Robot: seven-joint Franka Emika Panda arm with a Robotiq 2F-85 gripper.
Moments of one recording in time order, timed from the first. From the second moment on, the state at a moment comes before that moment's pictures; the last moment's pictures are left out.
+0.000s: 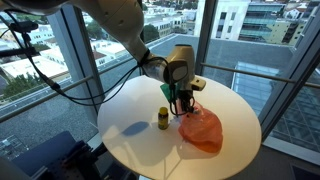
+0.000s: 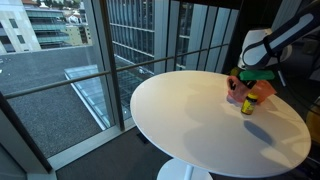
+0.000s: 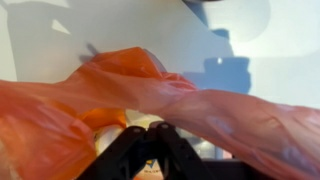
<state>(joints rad) 0.01 0.57 -0.24 -1.92 -0.03 2.51 0.47</state>
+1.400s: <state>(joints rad) 0.12 0.36 -0.39 -2.03 -0.51 2.57 0.86</state>
